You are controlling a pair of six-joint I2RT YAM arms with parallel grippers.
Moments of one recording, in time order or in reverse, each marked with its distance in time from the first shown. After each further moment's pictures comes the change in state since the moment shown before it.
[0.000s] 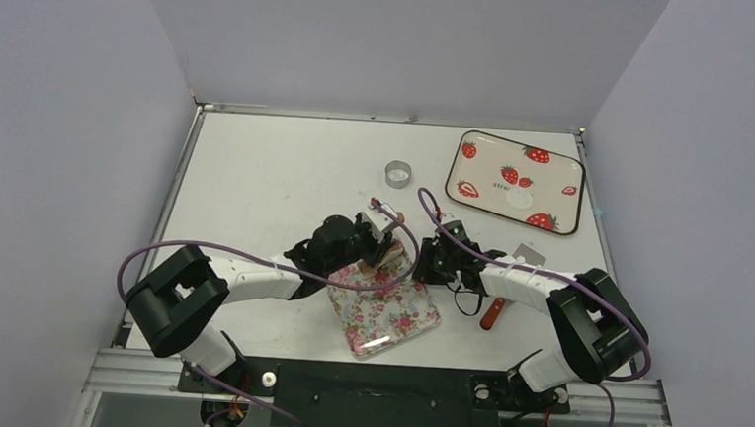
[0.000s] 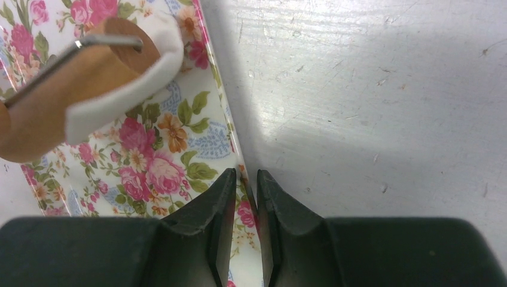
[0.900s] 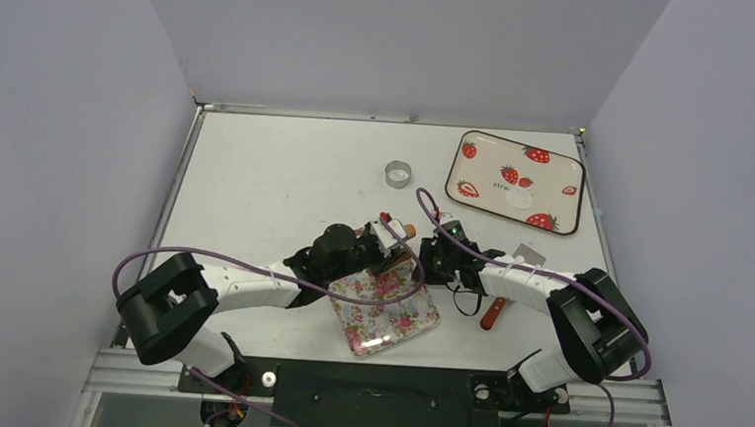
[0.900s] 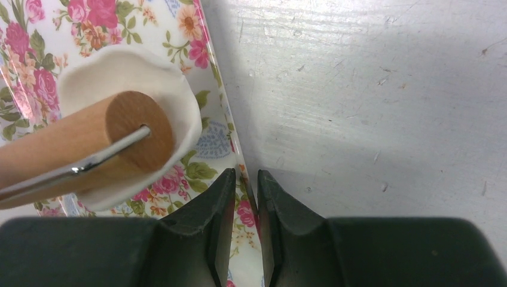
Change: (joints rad) left arm -0.062 -0.046 -0.009 0.022 0.058 0.088; right arm 0.012 0.000 0.008 -0.013 0.021 -0.003
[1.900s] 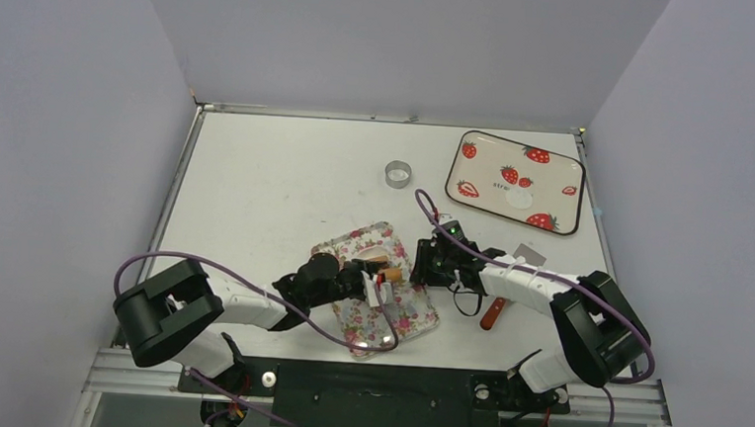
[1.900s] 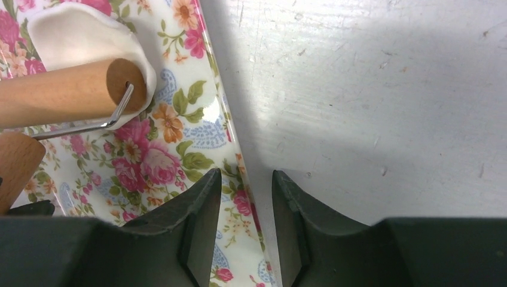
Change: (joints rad) left arm -0.026 -0.018 -0.258 0.176 0.068 0.527; right arm 0.006 -0.015 0.016 -0.055 0.006 -0.005
